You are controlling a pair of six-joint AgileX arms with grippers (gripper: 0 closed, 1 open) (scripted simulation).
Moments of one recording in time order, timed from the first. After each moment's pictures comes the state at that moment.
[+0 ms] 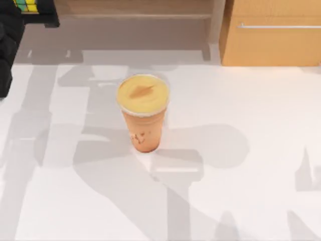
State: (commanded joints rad) left arm -0.01 2.12 1.12 1.00 0.04 0.01; right arm 0.00 0.00 0.00 0.00 0.00 0.00
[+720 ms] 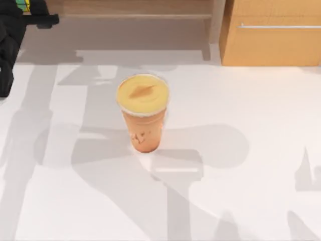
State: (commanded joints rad) left arm -0.01 2.14 1.14 1.00 0.04 0.01; right arm 0.00 0.00 0.00 0.00 0.00 0.00
